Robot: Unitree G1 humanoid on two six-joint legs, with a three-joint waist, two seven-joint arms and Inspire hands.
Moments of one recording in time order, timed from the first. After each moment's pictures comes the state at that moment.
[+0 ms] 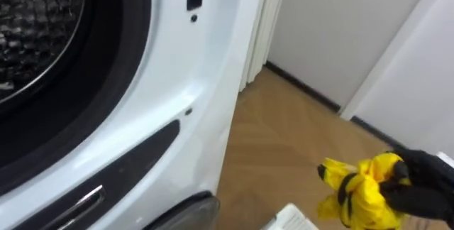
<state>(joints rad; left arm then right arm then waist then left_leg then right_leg) 0.09 0.34 0.04 1.27 -0.13 0.07 -0.04 0.16 -0.48 -0.31 0.03 -0.03 0.12 0.48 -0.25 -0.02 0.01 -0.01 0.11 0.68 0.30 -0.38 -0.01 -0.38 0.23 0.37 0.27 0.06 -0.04</state>
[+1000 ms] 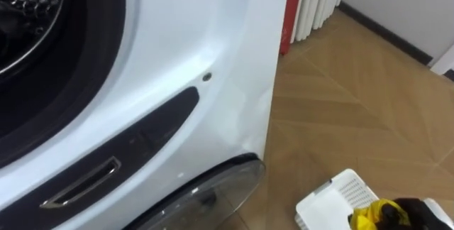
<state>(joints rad) 0.05 0.31 -0.12 1.12 -0.28 0.07 0.04 0.00 -0.46 -0.13 0.60 -0.26 0.04 -0.02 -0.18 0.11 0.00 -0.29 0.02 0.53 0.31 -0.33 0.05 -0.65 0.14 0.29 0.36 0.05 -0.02</state>
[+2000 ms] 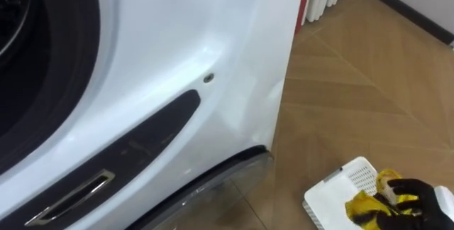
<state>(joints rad) 0.03 0.31 -0.20 1.08 -0.32 0.08 0.08 -0.03 -0.43 -0.05 0.61 -0.27 0.00 -0.32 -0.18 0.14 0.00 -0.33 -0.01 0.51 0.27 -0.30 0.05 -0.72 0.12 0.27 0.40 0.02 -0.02</state>
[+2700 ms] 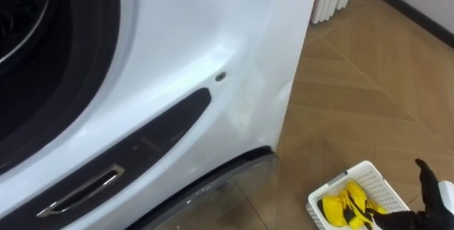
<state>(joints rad) 0.04 0.31 -0.20 1.08 -0.32 0.06 0.08 -0.02 -0.43 -0.06 0.58 -0.29 -0.01 -0.35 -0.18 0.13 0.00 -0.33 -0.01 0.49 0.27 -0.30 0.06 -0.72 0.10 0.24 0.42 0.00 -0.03</state>
